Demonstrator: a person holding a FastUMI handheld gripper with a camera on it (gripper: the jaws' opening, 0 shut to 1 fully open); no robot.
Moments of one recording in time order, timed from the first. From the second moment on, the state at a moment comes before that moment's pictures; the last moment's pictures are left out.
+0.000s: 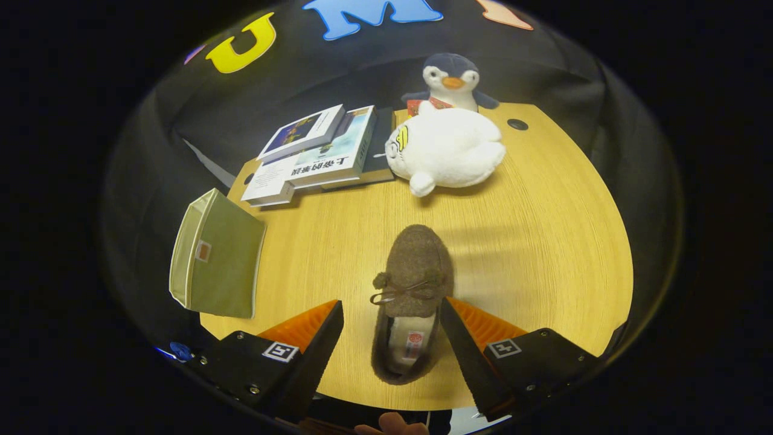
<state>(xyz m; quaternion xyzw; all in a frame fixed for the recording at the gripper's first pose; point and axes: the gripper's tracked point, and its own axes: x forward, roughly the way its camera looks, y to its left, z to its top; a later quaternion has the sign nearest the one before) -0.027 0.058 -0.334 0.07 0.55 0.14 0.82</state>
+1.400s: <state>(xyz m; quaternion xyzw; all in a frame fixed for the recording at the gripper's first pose) -0.017 0.028 -0.404 0.03 0.61 0.10 0.78</state>
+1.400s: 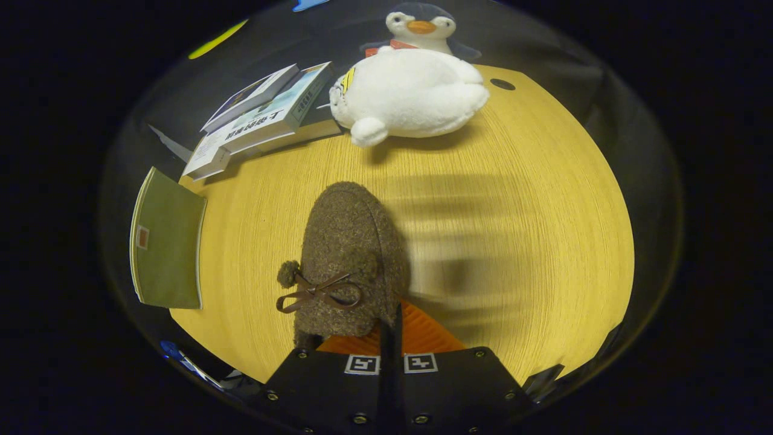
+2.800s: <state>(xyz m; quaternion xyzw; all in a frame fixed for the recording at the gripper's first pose) 0.022 0.225 -0.233 -0.01 0.55 0.22 0.81</state>
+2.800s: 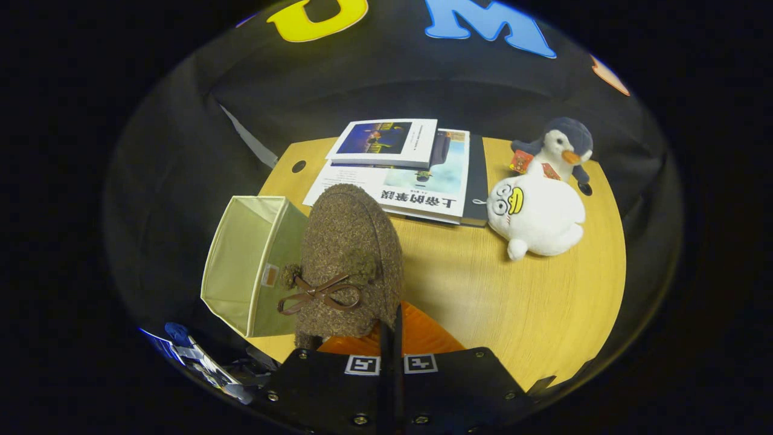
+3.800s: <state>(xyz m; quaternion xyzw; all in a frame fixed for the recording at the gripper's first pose) 0.005 0.408 -0.212 -0.03 0.55 0.32 0.77</state>
